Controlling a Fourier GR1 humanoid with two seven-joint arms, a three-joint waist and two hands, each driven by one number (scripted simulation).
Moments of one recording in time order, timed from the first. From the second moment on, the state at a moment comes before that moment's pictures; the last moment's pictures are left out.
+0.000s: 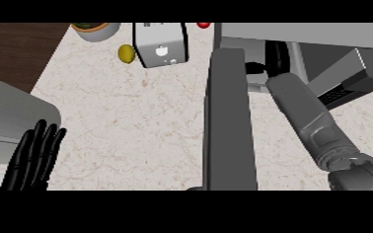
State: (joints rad) left arm 0.42 0.08 -0.11 -2.22 0.00 -0.08 -0.09; right arm -1.06 -0.18 -0.16 -0.10 0.34 -0.63 -0.58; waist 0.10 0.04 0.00
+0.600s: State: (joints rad) left arm 0.45 0.08 -0.14 -2.23 -0.03 -0.08 -0.10; right arm -1.03 -0.25 -0.22 -0.13 0.29 -0.64 -0.66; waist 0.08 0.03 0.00
